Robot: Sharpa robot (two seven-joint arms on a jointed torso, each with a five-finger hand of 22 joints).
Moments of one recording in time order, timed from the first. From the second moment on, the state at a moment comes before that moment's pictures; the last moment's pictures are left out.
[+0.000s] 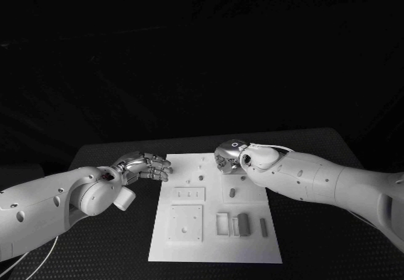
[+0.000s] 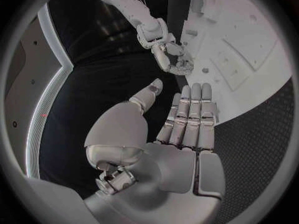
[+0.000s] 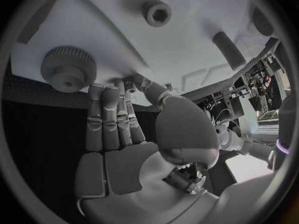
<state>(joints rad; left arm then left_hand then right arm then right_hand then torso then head) 1.26 -0.74 -0.15 1.31 -0.21 -0.04 0.10 1.05 -0.02 0.44 -0.28 0.05 0.71 0.19 0.38 0.42 1.04 0.16 0.19 0.13 0.91 0.13 0.32 0.71 0.03 0.87 0.03 0.17 0.70 1.21 -0.51 -0.15 0.95 -1.74 -0.27 -0.01 1.15 -0.12 0.61 -0.29 0.09 0.93 0.15 0.36 0.46 1.19 0.09 0.13 0.26 1.18 -0.02 1.08 0.72 0.23 1.10 0.04 0.72 1.31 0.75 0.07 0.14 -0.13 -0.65</state>
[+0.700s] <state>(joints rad) 1.26 -0.73 -0.15 1.30 -0.21 -0.03 0.10 1.05 -0.02 0.44 -0.28 0.05 0.71 0.19 0.38 0.42 1.04 0.16 0.19 0.13 0.91 0.13 0.32 0.71 0.03 0.87 0.03 0.17 0.70 1.21 -0.51 -0.16 0.96 -1.73 -0.28 -0.03 1.12 -0.02 0.69 -0.29 0.09 0.94 0.15 0.35 0.46 1.21 0.08 0.12 0.34 1.18 -0.02 1.12 0.70 0.22 1.08 0.04 0.76 1.31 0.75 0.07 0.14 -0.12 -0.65</state>
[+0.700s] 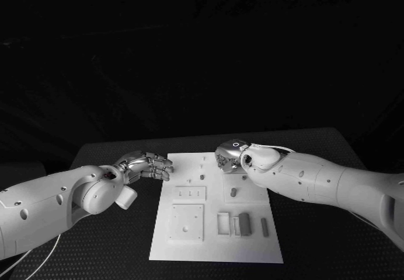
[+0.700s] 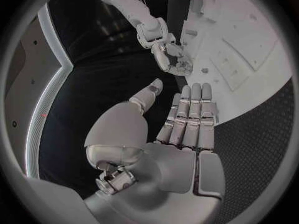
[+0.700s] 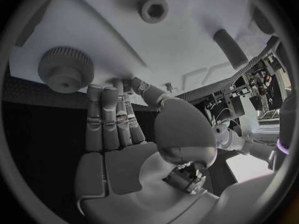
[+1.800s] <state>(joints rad) 1.26 -0.73 -0.15 1.30 -0.21 -0.03 0.10 1.05 -0.02 0.44 -0.28 0.05 0.71 0.19 0.38 0.41 1.04 0.16 0.19 0.13 0.91 0.13 0.32 0.71 0.03 0.87 0.03 0.17 0.70 1.19 -0.43 -0.15 0.97 -1.75 -0.38 -0.17 1.12 -0.02 0.71 -0.29 0.09 0.95 0.15 0.35 0.46 1.22 0.07 0.13 0.31 1.19 -0.03 1.14 0.70 0.21 1.10 0.03 0.78 1.31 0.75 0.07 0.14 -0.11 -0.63</state>
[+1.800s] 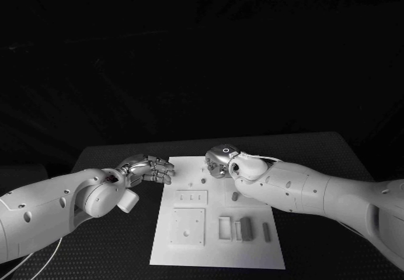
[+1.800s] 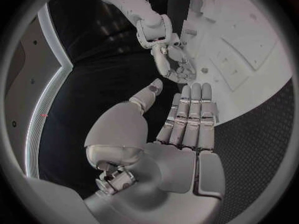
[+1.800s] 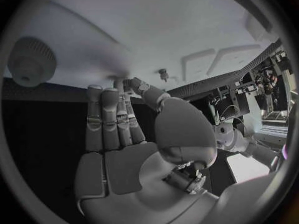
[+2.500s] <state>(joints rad) 1.26 -0.73 -0.15 1.30 -0.21 -0.03 0.10 1.05 -0.02 0.44 -0.28 0.05 0.71 0.19 0.38 0.41 1.04 0.16 0.19 0.13 0.91 0.13 0.32 0.71 0.03 0.87 0.03 0.17 0.70 1.22 -0.39 -0.15 0.93 -1.78 -0.42 -0.22 1.13 -0.03 0.71 -0.29 0.09 0.95 0.15 0.35 0.46 1.22 0.07 0.13 0.31 1.19 -0.03 1.14 0.70 0.21 1.10 0.03 0.79 1.31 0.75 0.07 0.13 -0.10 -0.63</state>
